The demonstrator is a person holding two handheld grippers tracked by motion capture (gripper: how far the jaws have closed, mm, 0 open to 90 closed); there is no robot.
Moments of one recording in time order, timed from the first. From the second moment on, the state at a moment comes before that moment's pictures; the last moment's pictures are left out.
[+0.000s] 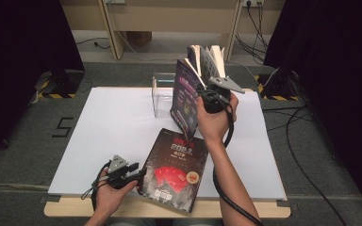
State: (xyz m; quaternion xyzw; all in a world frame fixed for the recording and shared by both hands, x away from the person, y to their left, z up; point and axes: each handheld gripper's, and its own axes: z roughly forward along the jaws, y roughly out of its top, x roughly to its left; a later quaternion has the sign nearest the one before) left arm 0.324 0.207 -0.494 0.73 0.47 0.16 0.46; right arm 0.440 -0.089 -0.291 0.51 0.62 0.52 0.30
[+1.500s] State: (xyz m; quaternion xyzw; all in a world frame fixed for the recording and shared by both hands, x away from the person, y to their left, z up) left arm 0.325 0.208 -0.495 0.73 0.48 0.16 0.46; right arm 0.500 -0.055 -0.291 0.52 0.60 0.50 0.35
